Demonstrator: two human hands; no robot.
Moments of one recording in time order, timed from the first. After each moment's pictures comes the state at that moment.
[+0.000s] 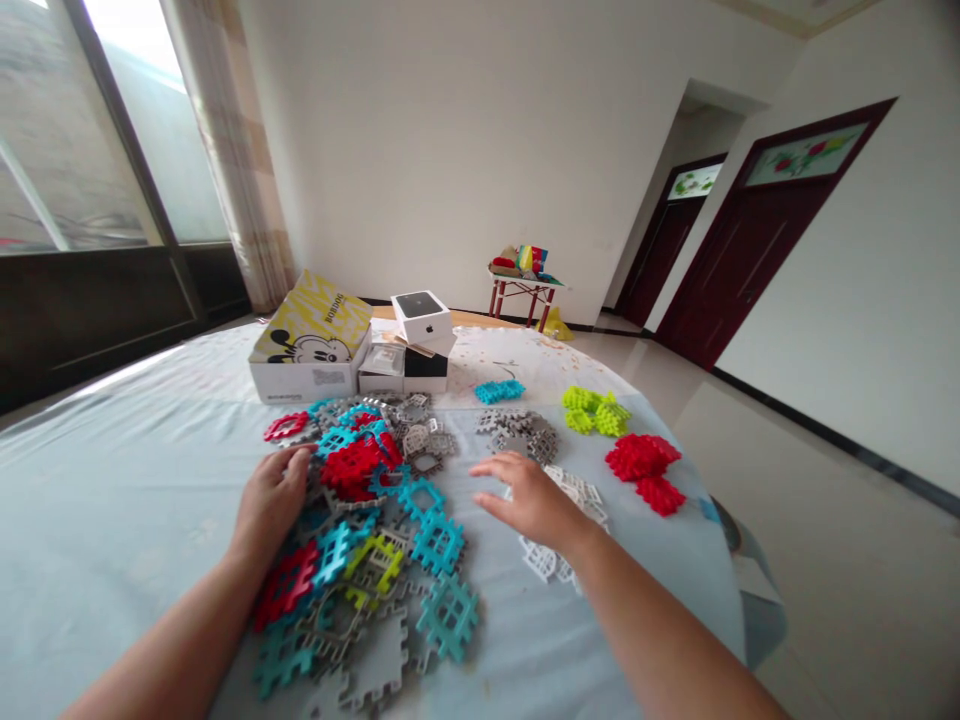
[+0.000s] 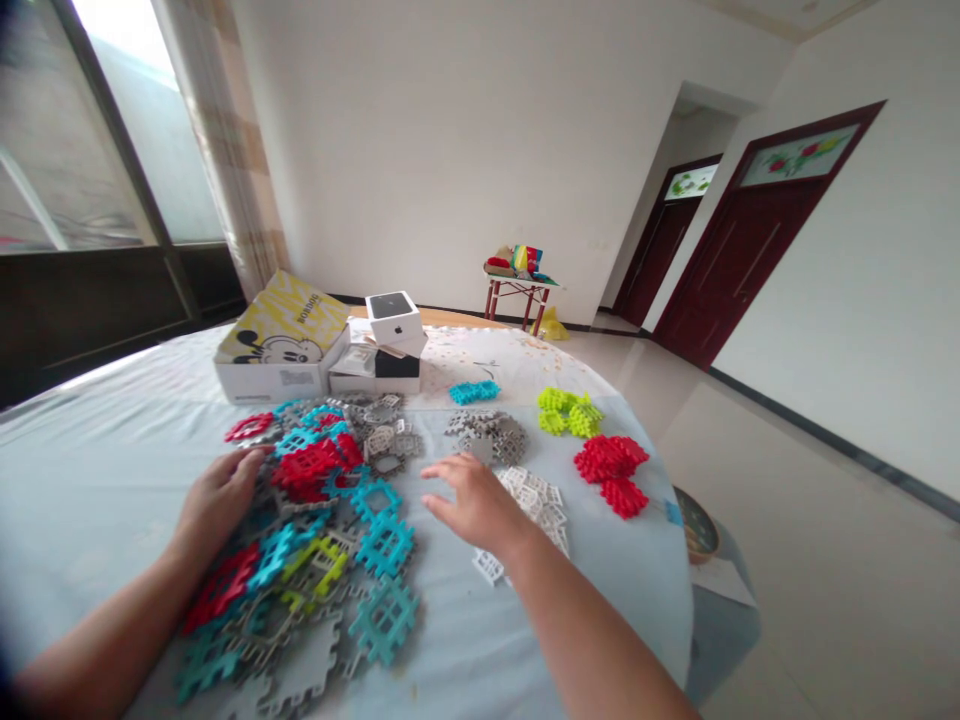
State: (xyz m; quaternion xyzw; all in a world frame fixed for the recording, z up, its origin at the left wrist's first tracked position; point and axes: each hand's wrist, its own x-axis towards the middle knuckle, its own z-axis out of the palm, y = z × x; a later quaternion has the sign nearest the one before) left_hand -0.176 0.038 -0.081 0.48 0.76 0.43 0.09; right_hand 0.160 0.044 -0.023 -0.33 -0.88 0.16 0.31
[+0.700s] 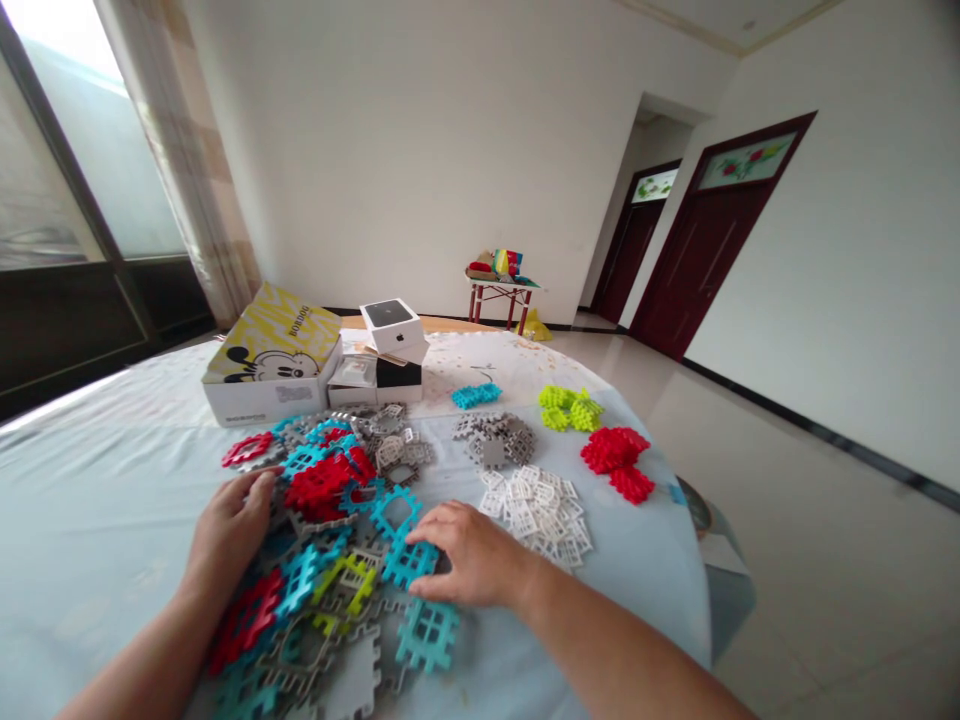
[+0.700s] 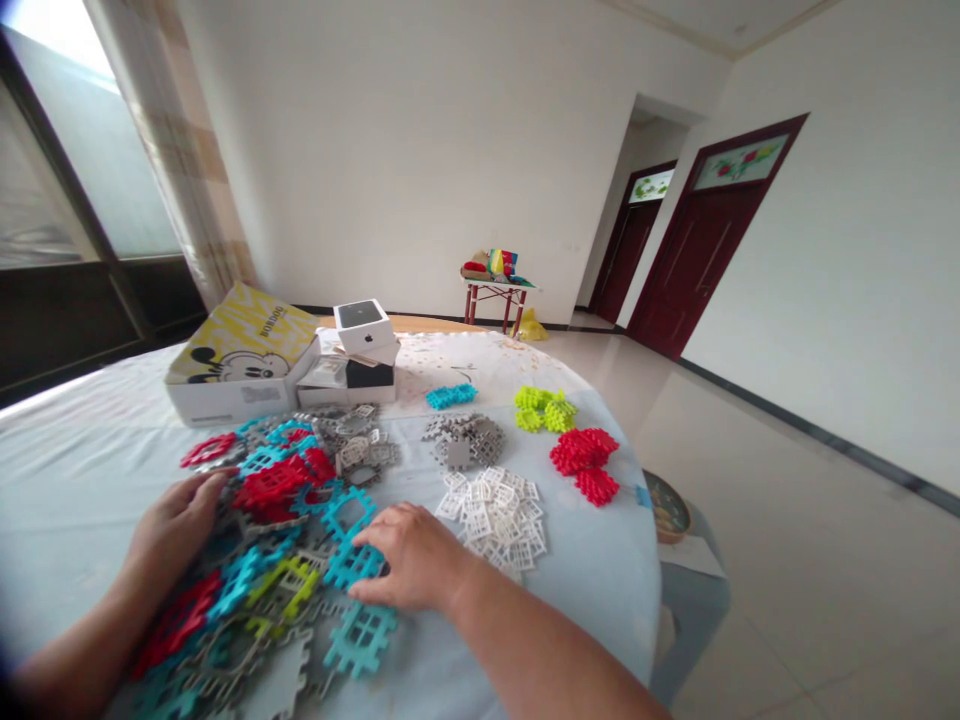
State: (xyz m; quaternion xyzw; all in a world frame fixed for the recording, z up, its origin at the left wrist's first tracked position) left_hand -0.178 0.038 -0.079 0.49 0.76 0.41 0.08; right_hand 0.130 0.021 -0.059 -0.26 -0.93 0.16 0.22
